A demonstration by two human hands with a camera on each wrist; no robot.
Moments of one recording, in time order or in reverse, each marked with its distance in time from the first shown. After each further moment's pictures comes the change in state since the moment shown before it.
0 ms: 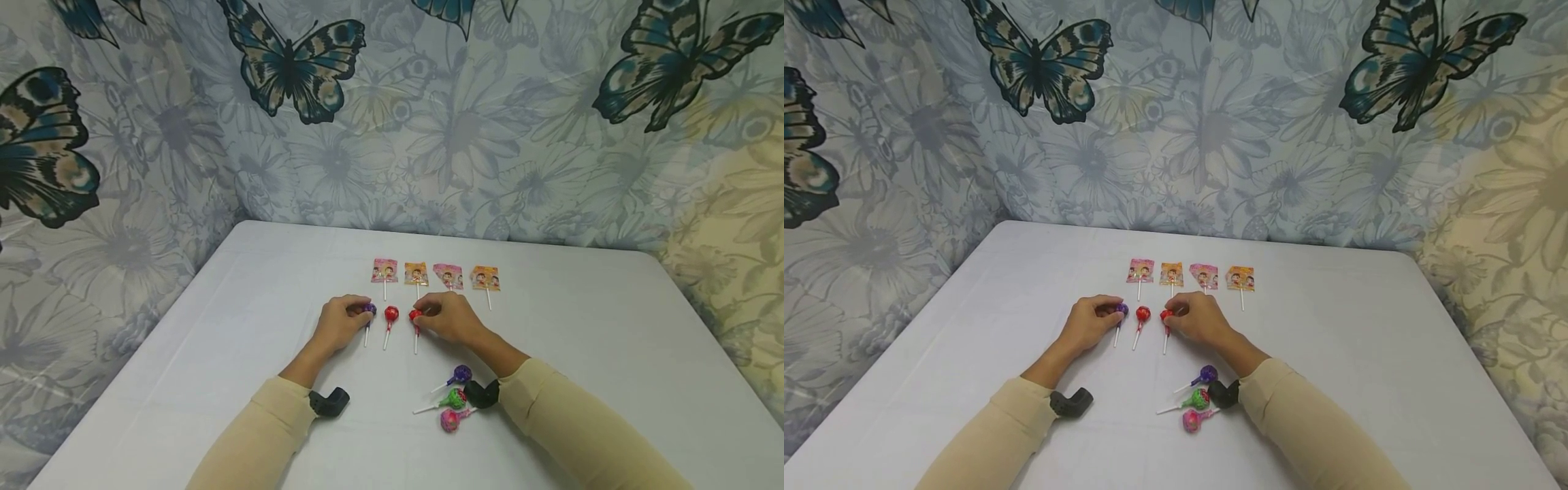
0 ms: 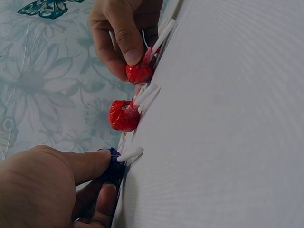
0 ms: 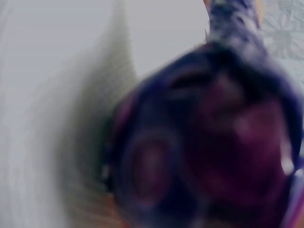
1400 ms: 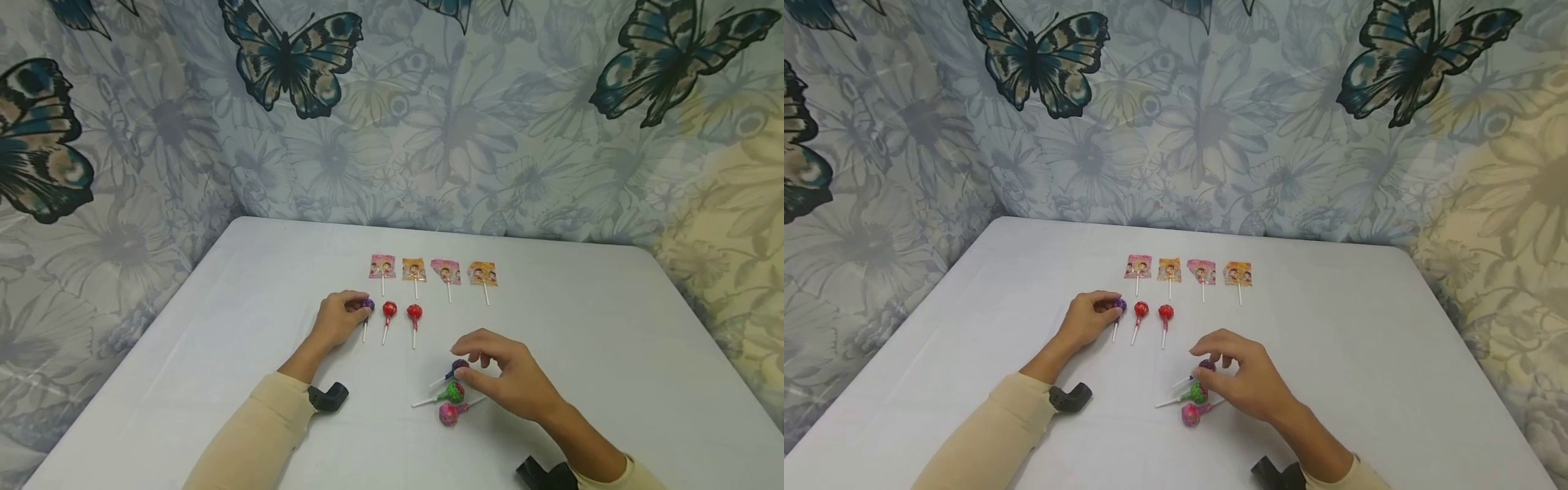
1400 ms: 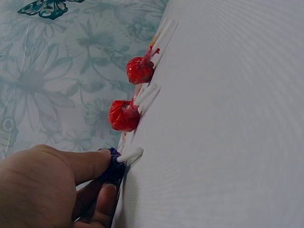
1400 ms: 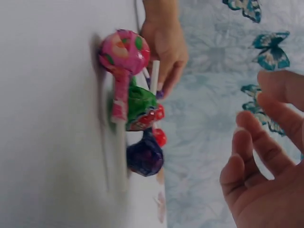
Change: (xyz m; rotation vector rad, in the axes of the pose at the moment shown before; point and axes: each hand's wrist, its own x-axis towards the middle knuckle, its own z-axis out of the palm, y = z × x) left_hand 0.001 -0.001 -0.001 -0.004 -0.005 0.003; right_hand -0.129 -0.006 -0.041 0.167 0.131 -0.417
